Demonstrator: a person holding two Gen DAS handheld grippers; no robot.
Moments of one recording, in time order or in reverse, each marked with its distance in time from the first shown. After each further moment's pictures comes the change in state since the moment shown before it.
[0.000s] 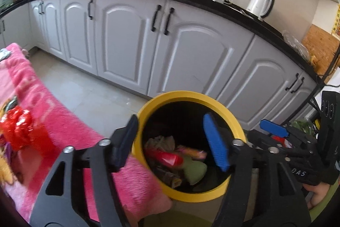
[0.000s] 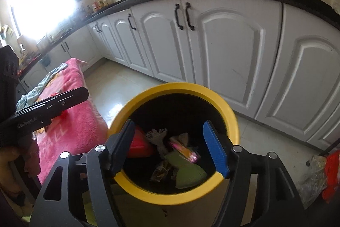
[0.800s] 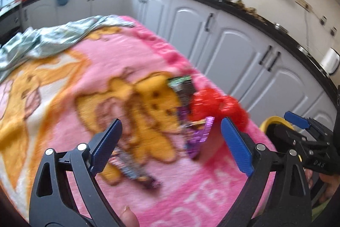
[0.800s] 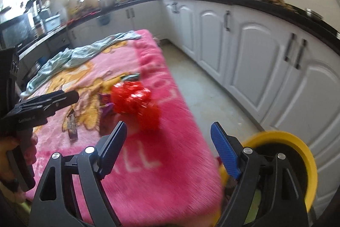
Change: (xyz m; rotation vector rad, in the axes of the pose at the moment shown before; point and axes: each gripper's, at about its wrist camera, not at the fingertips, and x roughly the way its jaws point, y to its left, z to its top) left arm -0.143 0.217 -0.068 -0.364 -0.101 0.413; right arm 0.088 0.229 0.036 -0.404 0.082 0.294
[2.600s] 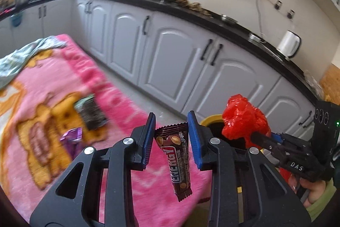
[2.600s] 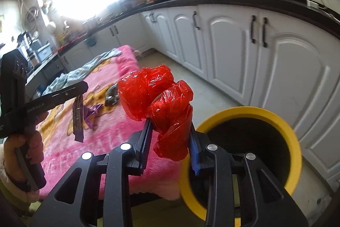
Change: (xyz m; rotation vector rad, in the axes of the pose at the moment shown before) left arm -0.011 -0.154 0.013 0.183 -0.027 -0.289; right arm -0.107 -0.097 -0.053 0.227 -0.085 -0.038
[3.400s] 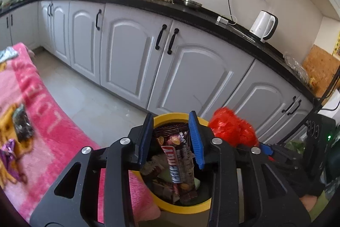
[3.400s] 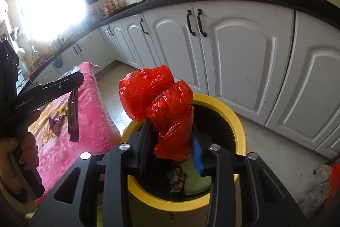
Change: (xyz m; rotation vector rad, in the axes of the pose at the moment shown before) left arm 0.069 -0.107 -0.006 0.075 0.063 -0.150; right arm -0.040 -0.095 -0.041 0.176 -0.026 -0.195
